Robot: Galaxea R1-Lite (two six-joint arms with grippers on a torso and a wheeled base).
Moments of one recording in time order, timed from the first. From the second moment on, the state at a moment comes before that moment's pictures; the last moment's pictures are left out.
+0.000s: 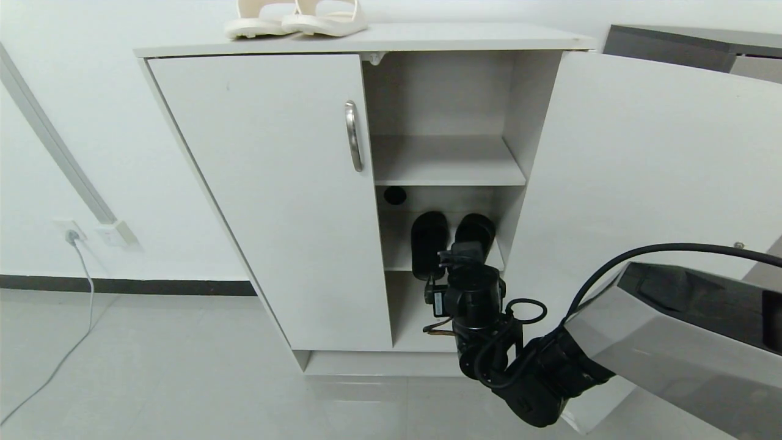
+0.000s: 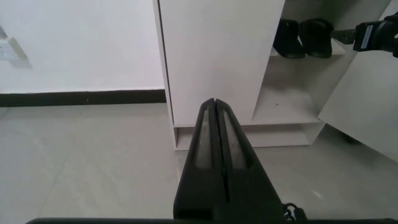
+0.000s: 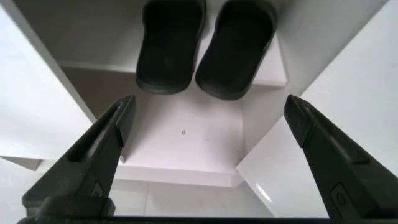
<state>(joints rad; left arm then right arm) 0.00 0.00 0.00 0.00 -0.02 0.01 0.82 2.28 -1.13 -1.01 -0.79 0.07</state>
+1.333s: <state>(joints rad) 0.00 0.00 0.00 0.00 -0.02 0.01 0.82 2.22 -0.97 -1.06 -0.60 0.07</state>
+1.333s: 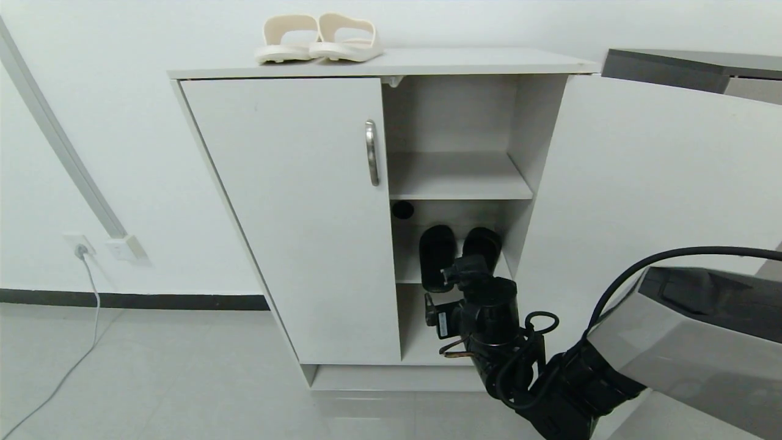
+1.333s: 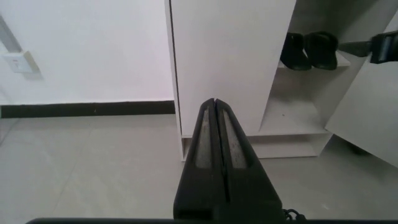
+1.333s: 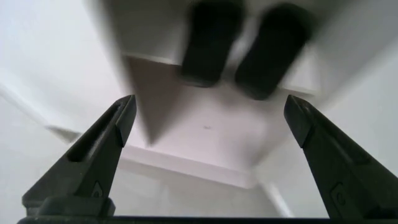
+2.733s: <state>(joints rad) 0.00 0.00 0.00 0.00 -0.01 0.01 0.82 2.22 -0.91 -1.16 -0.58 0.01</state>
